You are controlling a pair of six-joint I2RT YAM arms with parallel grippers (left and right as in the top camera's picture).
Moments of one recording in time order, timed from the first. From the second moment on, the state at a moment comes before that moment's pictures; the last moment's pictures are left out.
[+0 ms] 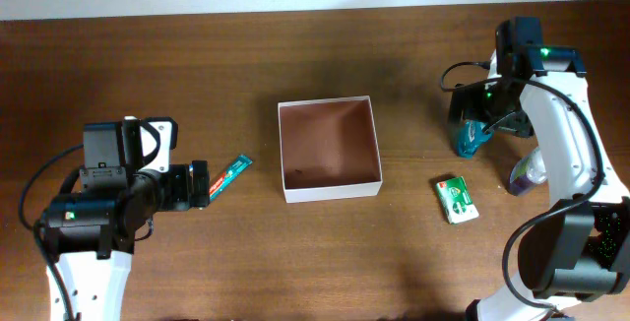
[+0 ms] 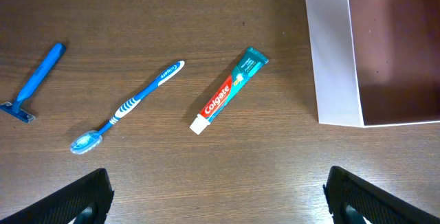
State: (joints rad) left arm 0.02 1.11 1.19 -1.14 0.08 0.01; right arm -0.10 1.81 1.62 -1.20 0.02 0.19
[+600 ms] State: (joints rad) left arm 0.02 1.11 1.19 -1.13 0.08 0.01; right arm -0.14 1.85 1.62 -1.16 0.02 0.18
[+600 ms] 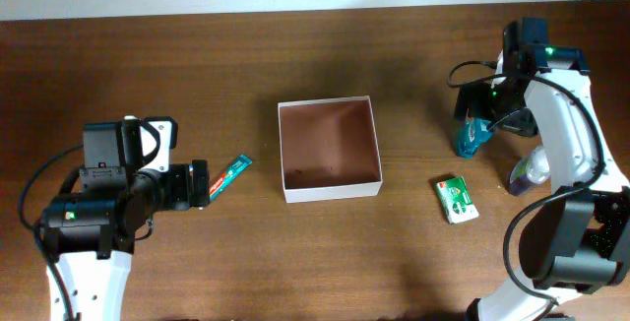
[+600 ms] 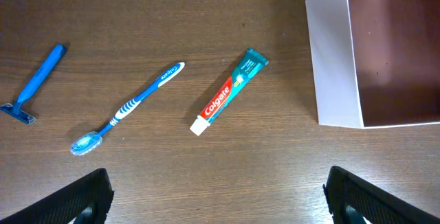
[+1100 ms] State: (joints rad) left arm 0.02 1.11 1.19 -1.13 0.08 0.01; right arm -0.14 1.87 1.62 -1.14 0.02 0.19
